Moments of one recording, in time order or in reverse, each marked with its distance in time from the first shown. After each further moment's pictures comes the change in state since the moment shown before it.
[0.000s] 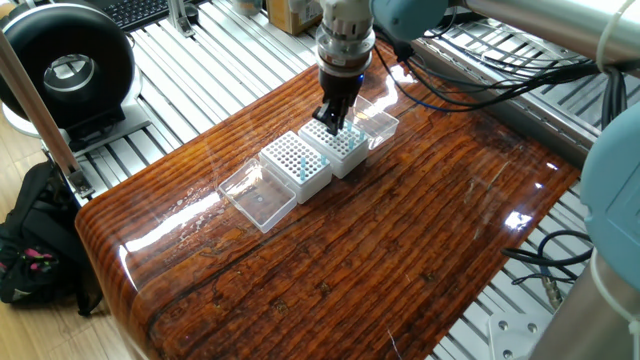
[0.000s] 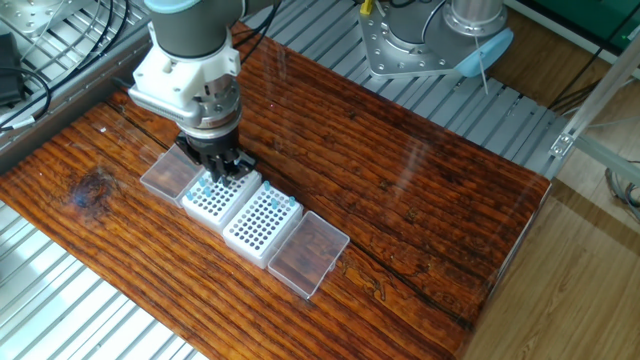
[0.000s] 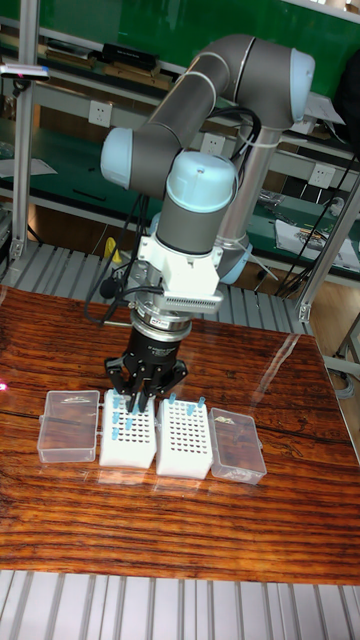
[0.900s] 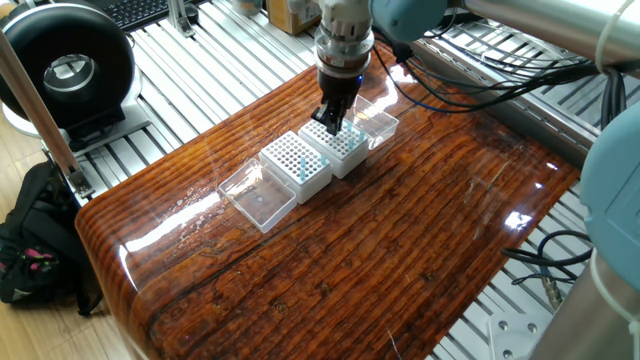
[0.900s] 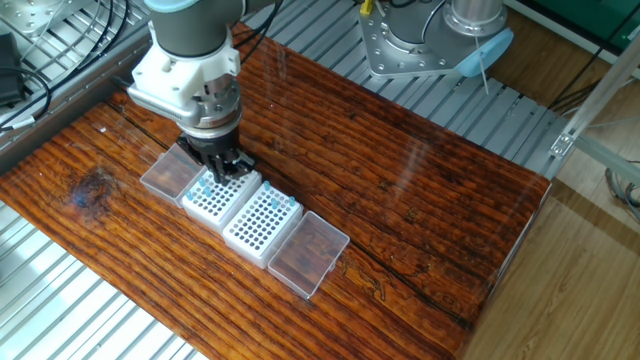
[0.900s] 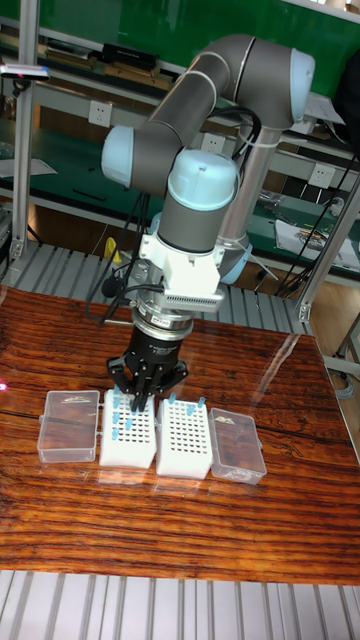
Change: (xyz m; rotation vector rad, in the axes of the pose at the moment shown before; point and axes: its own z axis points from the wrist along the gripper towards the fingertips) arm 0.000 0.002 -0.006 -0.005 0.003 0.021
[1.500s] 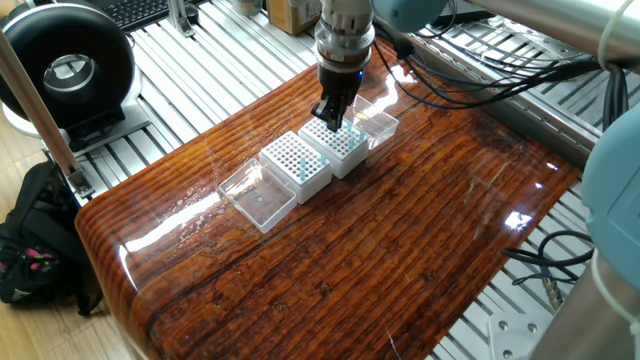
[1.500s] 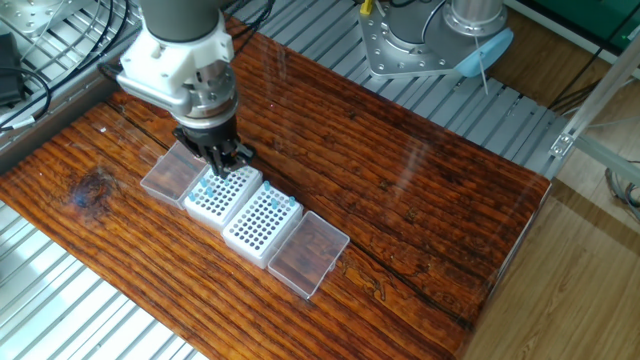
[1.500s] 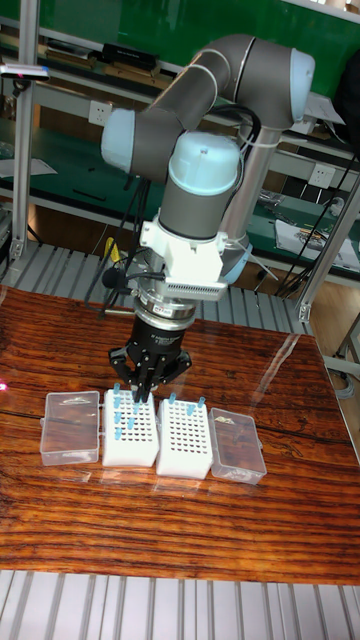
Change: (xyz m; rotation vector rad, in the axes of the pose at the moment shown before) arm -0.001 0.000 -0.027 -0.012 0.021 0.005
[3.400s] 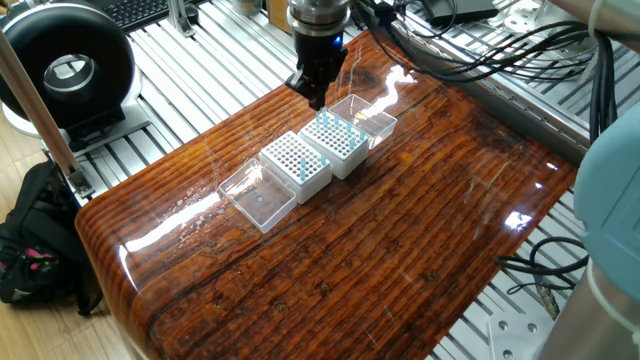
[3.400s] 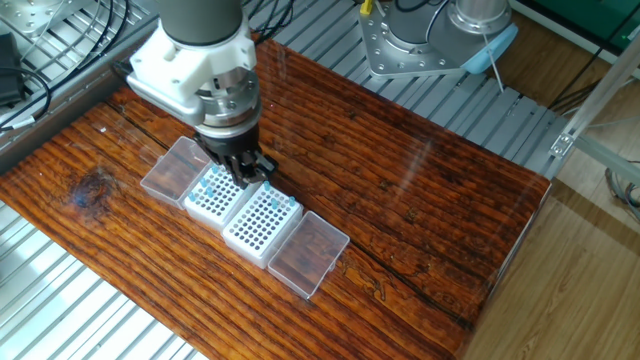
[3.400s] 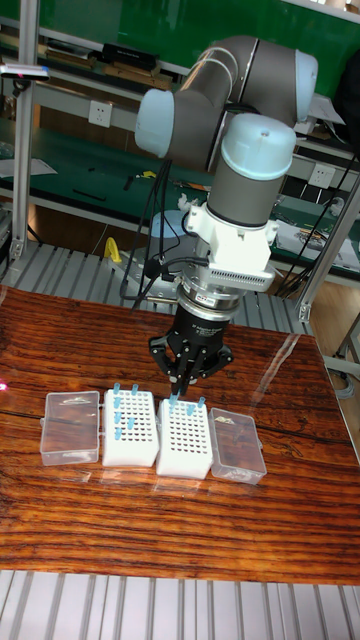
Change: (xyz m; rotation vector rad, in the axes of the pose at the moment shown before) arm -0.015 0.053 -0.024 -0.012 0.013 0.126
